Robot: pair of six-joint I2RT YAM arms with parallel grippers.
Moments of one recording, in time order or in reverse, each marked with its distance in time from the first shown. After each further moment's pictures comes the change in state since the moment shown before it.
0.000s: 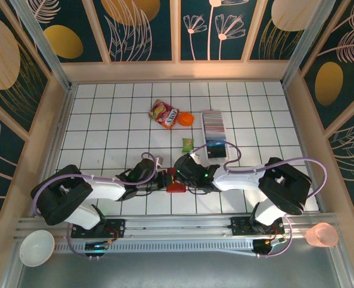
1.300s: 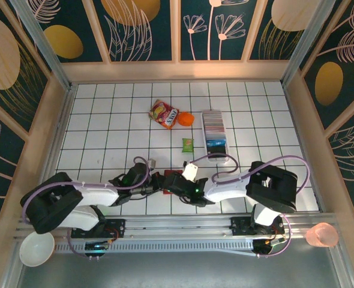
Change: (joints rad) left arm 0.005 -0.131 -0.096 -0.005 -0.027 -0.141; right arm 0.209 0.122 -0.005 0.097 0.330 0.242
